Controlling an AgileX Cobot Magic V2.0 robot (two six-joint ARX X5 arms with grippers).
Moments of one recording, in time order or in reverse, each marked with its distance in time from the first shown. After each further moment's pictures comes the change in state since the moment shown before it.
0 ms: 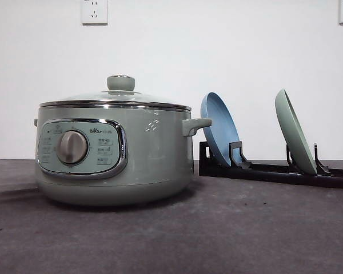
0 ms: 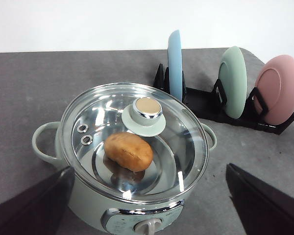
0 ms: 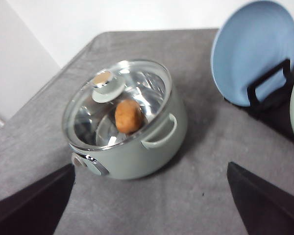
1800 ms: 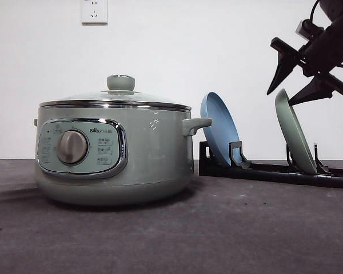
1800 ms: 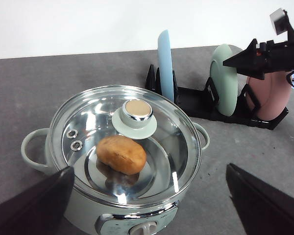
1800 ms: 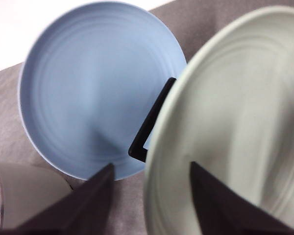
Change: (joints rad) left_arx -0.035 0.009 0.000 0.019 0.000 0.020; right_arx -0.082 0.912 0.337 0.433 0.152 0.238
